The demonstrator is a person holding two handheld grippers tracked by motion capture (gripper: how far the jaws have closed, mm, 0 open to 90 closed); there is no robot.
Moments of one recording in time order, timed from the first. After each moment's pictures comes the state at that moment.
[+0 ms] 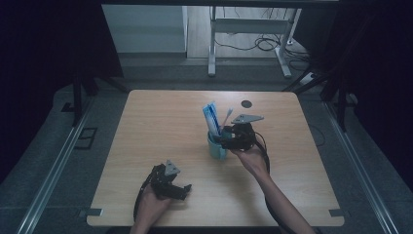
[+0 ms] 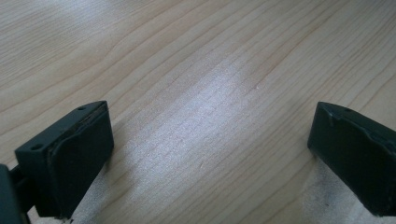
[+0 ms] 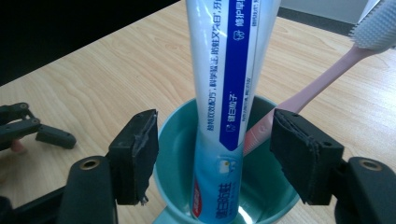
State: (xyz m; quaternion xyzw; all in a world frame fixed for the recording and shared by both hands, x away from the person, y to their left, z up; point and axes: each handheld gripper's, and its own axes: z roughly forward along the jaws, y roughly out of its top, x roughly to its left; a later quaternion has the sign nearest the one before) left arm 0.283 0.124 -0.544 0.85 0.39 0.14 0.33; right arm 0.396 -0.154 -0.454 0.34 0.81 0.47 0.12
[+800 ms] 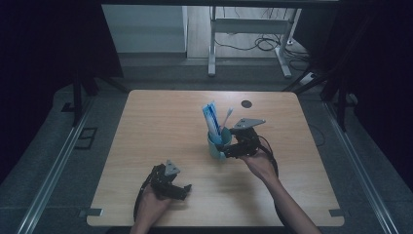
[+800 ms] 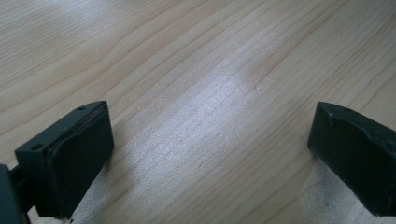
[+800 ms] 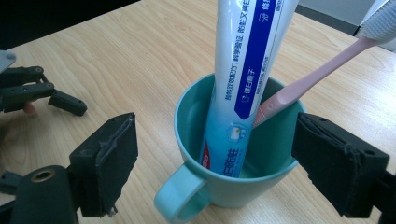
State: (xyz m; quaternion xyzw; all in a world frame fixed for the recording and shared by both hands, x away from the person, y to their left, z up) left arm 0.283 0.124 -0.544 0.85 0.39 0.14 0.32; right arm 0.376 -0.161 -0.444 0.30 0.83 0.44 0.14
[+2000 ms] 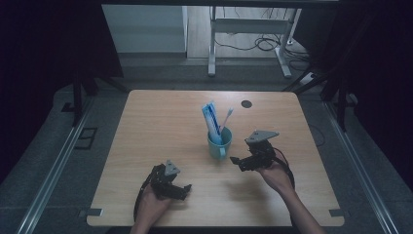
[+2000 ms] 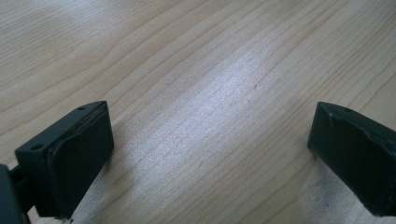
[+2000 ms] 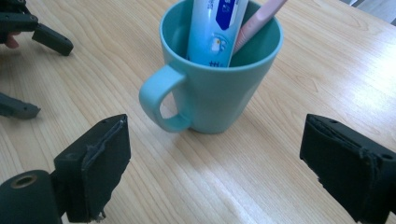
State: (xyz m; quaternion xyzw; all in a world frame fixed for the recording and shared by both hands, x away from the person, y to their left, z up) left arm 0.283 0.124 -0.545 0.85 0.39 0.14 0.33; right arm 0.348 -0.204 -0.459 0.30 0.85 0.39 0.16
